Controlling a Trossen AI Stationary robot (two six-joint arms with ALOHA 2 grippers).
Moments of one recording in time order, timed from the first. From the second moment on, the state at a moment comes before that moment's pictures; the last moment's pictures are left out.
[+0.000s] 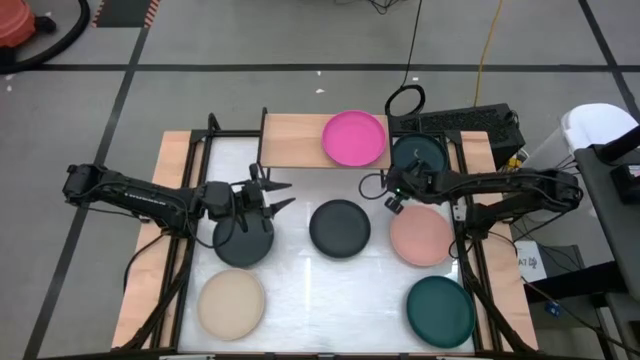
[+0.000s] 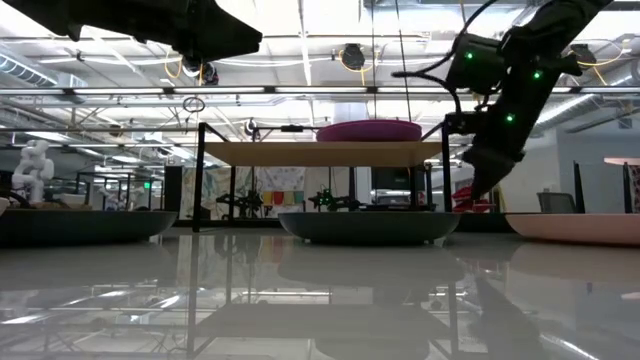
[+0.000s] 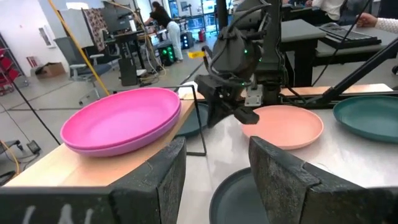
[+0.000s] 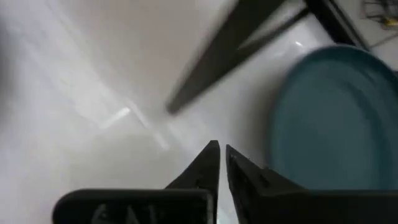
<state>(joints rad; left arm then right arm) -0.09 1.06 0.53 0.46 -0.34 0.14 -0.26 1.23 0.58 -0.52 0.48 0.25</state>
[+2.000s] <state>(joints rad) -0.10 1.06 0.53 0.45 -0.34 0.05 -0.17 1.12 0.89 0.27 0.53 -0.13</state>
